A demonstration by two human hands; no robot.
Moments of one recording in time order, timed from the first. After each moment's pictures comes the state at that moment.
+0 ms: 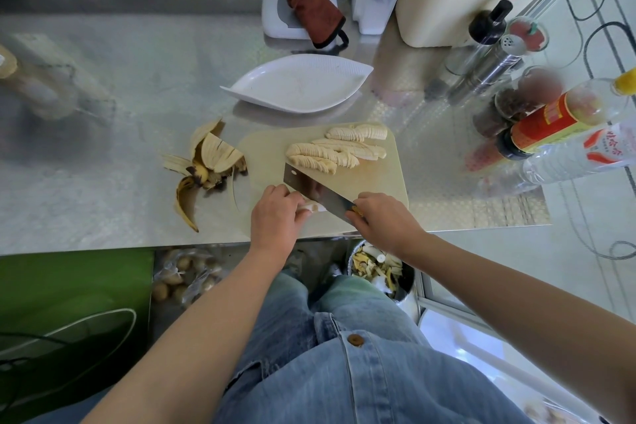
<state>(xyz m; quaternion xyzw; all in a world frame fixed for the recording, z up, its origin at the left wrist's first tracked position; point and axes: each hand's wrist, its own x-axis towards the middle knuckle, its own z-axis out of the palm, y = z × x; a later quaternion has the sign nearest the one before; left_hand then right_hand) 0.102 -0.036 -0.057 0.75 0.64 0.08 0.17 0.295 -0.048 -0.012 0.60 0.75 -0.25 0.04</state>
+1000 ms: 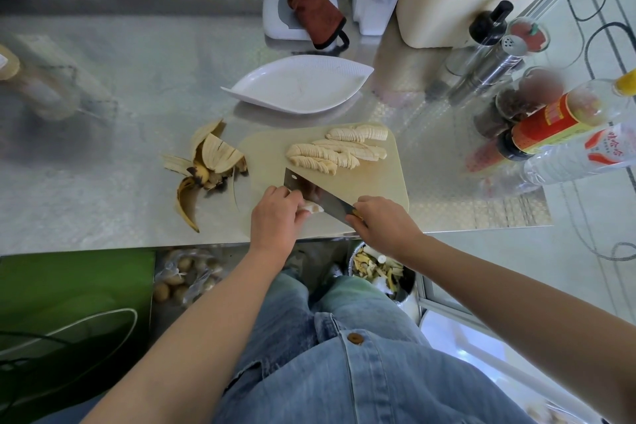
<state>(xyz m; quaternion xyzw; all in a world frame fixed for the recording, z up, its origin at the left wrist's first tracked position) 0.100 -0.037 -0.056 0.75 0.63 0.08 0.18 0.294 -0.050 -0.015 0.60 0.76 -0.26 0.05</state>
